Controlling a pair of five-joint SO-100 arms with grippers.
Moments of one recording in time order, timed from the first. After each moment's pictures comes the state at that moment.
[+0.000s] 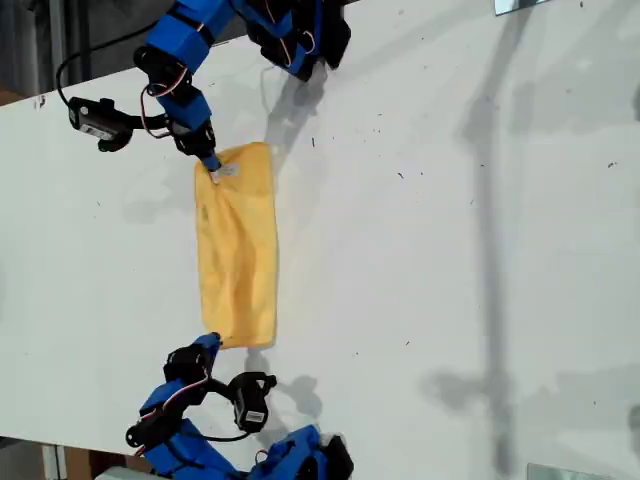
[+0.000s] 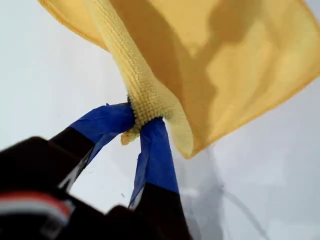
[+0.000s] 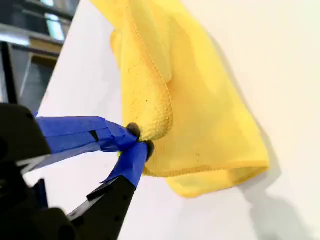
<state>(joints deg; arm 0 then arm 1) -35.8 101.5 78.7 83.7 -56.8 36.3 119.0 102.2 76.0 37.1</state>
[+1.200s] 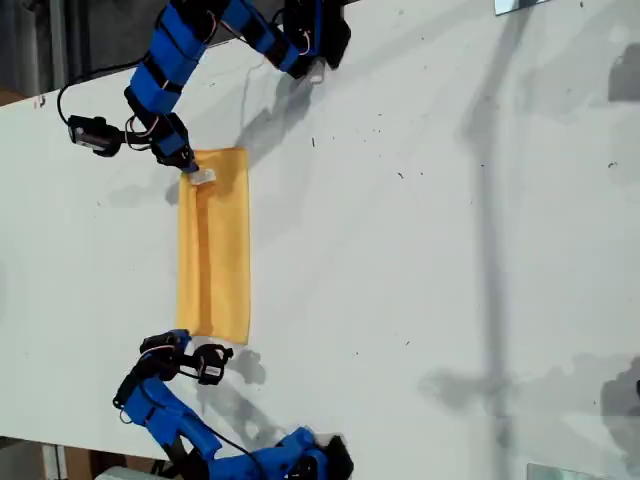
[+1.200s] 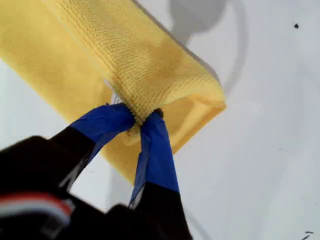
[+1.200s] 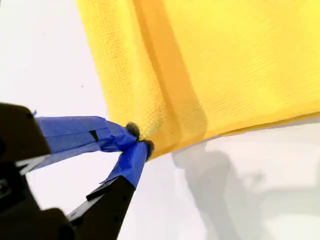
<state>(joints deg) -58.9 65.0 63.8 71.5 -40.1 54.8 90.9 102.5 53.3 30.2</state>
